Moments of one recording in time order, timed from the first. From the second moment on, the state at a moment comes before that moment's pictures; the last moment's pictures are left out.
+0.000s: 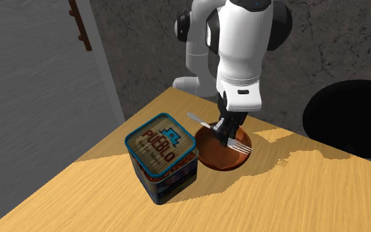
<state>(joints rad) 0.57 -0.10 0.13 -1.60 0.05 1.53 -0.66</state>
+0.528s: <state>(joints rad) 0.57 -0.11 0.13 -1.62 0.05 1.54 -0.67</state>
